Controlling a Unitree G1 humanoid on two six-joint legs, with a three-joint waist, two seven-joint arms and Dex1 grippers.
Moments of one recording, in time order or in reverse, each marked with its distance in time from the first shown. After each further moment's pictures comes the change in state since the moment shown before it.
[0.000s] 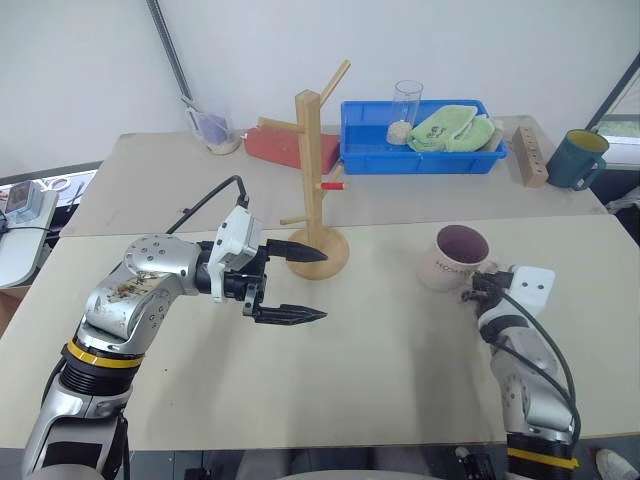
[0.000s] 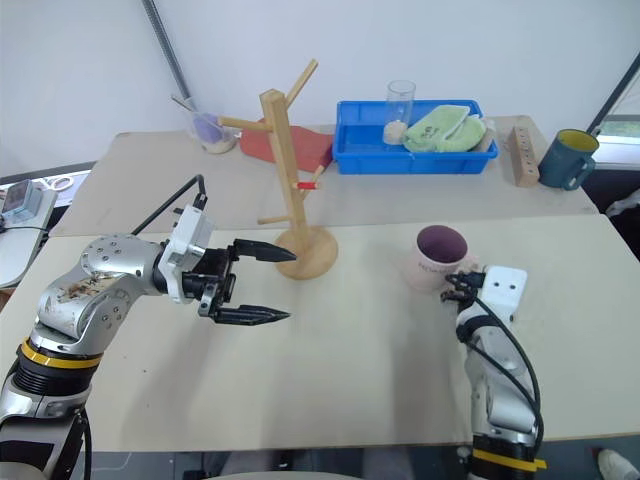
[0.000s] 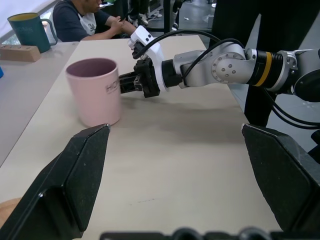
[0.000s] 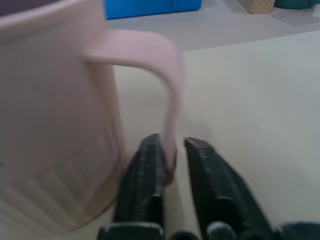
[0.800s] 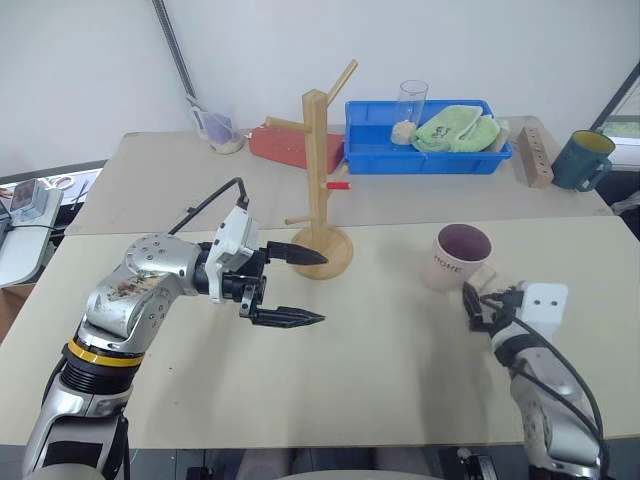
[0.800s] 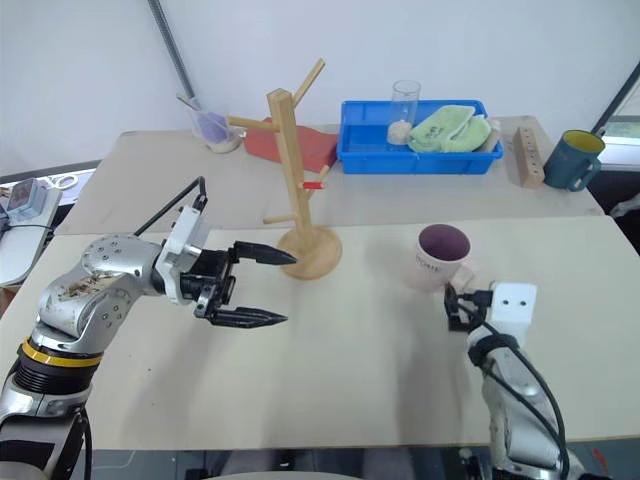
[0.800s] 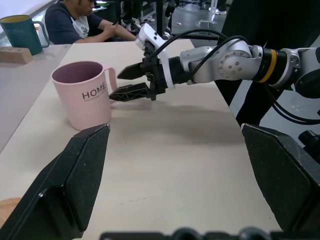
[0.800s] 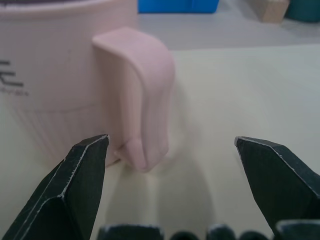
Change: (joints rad) left arm -0.002 -0.003 -0.002 0.003 -0.021 0.000 -0.031; right arm 0.137 -0.047 -0.006 -0.163 -0.004 0.025 0.037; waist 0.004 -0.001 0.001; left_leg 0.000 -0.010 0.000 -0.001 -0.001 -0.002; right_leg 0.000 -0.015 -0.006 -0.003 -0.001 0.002
